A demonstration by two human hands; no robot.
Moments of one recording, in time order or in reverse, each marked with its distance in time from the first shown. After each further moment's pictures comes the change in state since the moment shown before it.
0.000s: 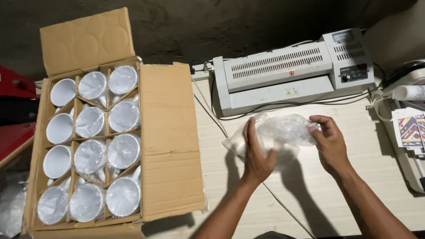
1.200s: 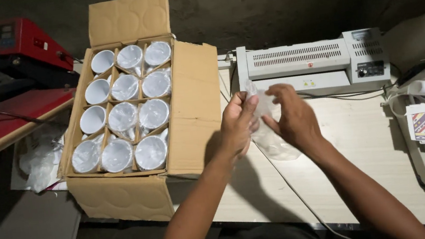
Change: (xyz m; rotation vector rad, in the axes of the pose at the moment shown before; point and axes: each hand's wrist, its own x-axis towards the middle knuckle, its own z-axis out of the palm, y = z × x) left_hand 0.041 0.093 -0.144 -1.156 -0.042 -0.419; right_hand -0.067 -0.144 0.151 -0.861 -0.275 -0.702
